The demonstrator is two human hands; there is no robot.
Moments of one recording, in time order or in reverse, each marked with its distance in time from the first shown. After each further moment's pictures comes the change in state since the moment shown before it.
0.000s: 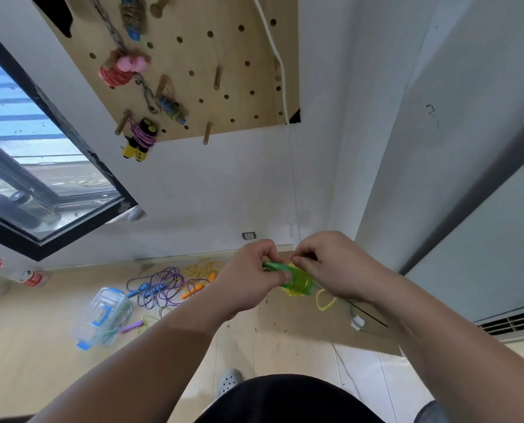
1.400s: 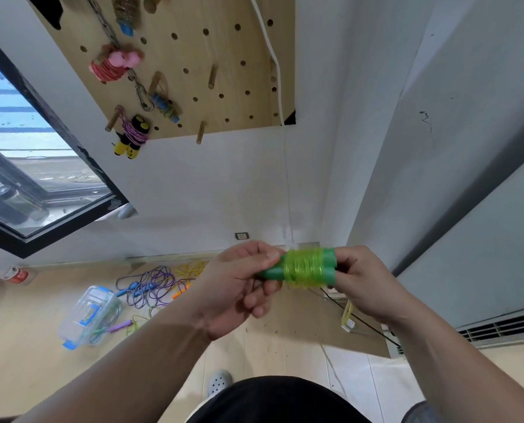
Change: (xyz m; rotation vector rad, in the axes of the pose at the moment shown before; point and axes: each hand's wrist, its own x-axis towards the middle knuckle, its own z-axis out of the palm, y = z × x) left_hand -0.031 0.029 -0.010 -0.913 -0.298 -0.102; right_hand -0.032 0.052 0.007 0.728 0.087 -0.056
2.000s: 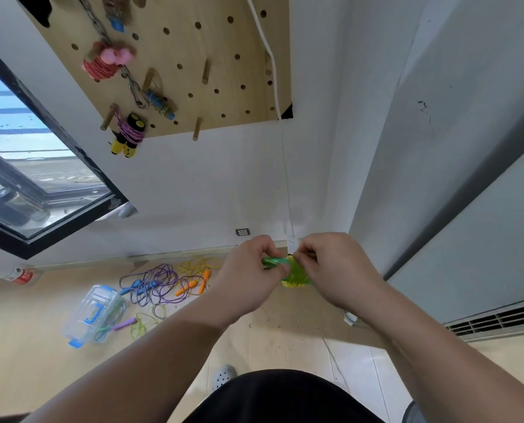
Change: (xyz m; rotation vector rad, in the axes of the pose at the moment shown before) left_hand 0.040 -0.026 -0.007 0.953 0.359 0.189; right_hand 0.019 -0.030 0.027 -0.778 0.165 0.051
